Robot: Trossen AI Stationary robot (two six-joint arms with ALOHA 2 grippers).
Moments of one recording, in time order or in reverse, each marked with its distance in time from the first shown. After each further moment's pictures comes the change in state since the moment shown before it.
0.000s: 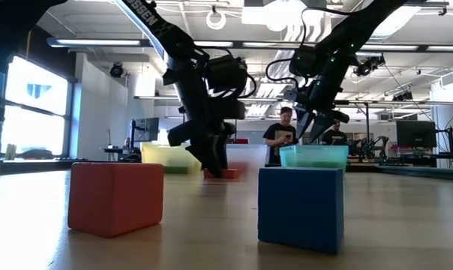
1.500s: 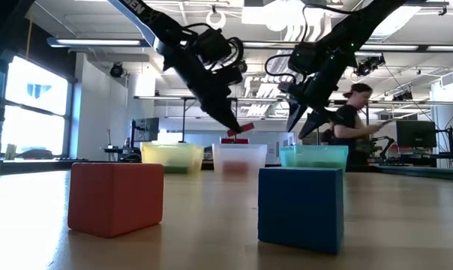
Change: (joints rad) left arm 0.117 -0.149 -0.002 0.207 -0.001 -0.265; right arm 0.005 -0.003 0.002 0.067 -0.125 0.110
